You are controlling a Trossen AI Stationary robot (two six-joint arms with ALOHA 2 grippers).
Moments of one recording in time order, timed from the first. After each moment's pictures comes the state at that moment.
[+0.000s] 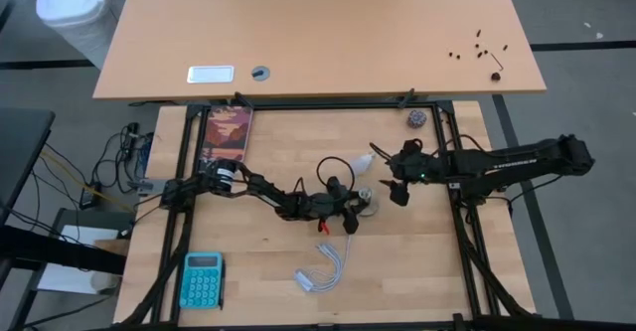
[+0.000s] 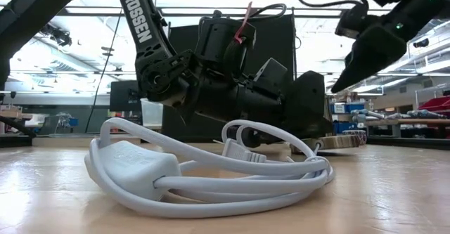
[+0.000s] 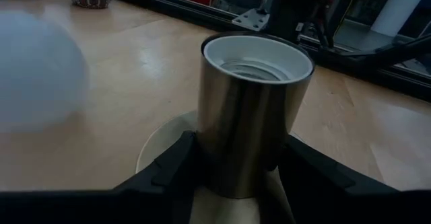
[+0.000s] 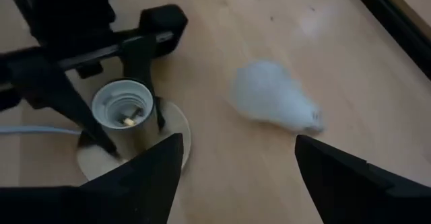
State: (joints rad) left arm -0.11 2.36 1.21 0.92 -0.38 -0.35; right arm -0.01 0.91 0.51 -0.40 0.30 0.19
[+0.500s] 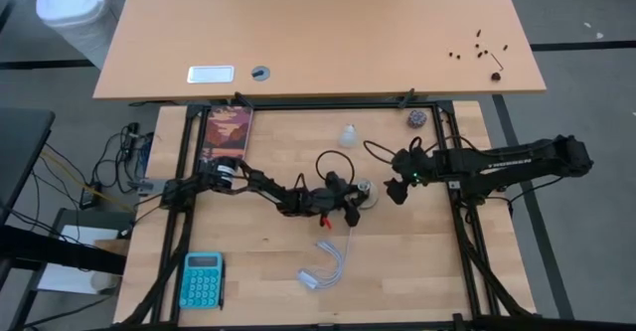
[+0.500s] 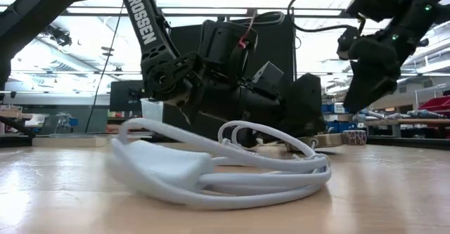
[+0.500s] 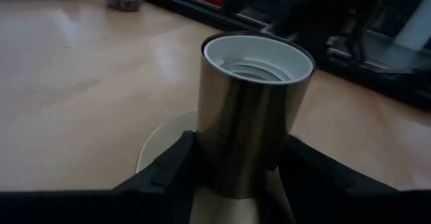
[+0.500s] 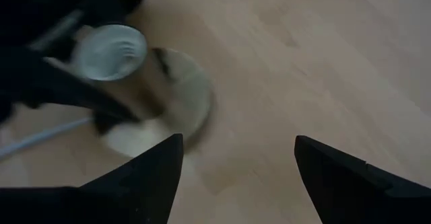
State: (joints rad) left arm -0.07 2.36 1.21 0.90 -0.42 -0.40; right arm -0.07 0.97 0.51 -0.53 0.22 0.55
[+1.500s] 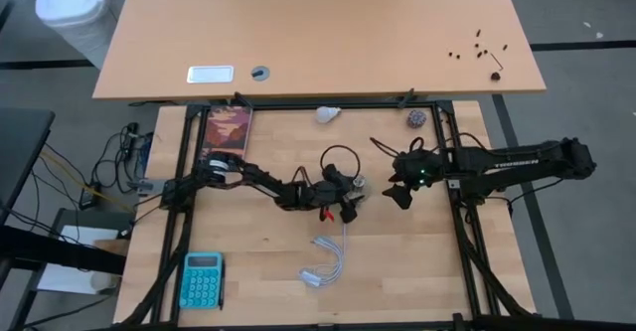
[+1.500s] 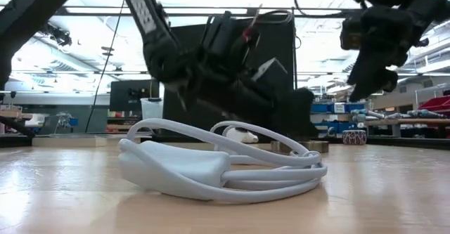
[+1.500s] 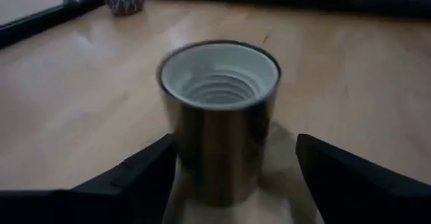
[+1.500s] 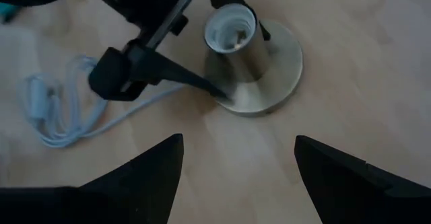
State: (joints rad) left arm -0.04 2.27 1.20 0.75 -0.40 -0.14; right arm -0.07 0.89 0.51 -0.48 -0.03 0.57
